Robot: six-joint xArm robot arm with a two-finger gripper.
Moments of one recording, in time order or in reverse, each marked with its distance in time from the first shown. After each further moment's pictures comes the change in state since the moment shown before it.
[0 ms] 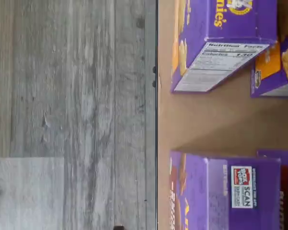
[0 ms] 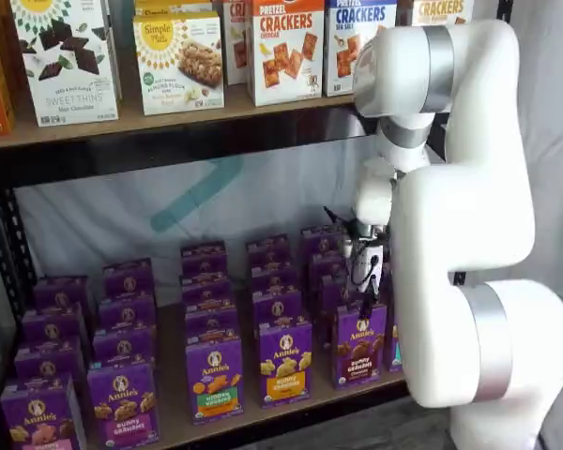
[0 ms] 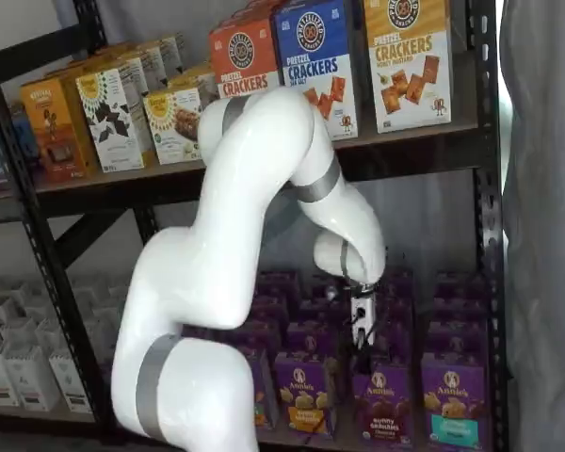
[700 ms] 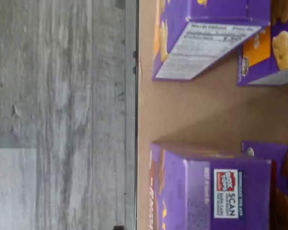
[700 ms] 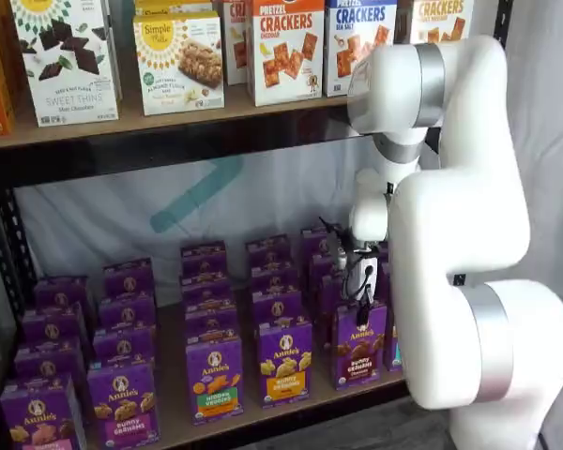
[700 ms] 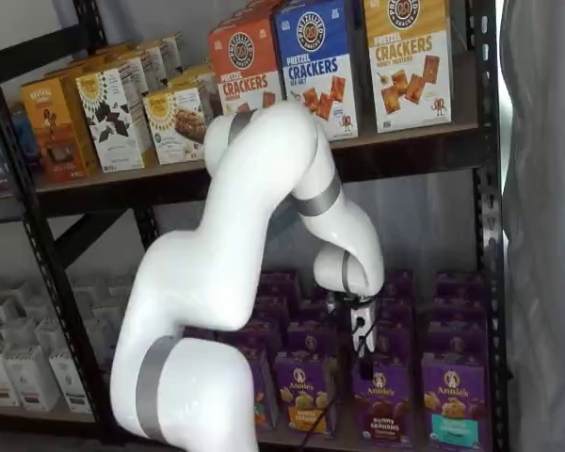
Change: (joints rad) arm 0.014 0.090 -0.050 -0.100 -0.104 0.100
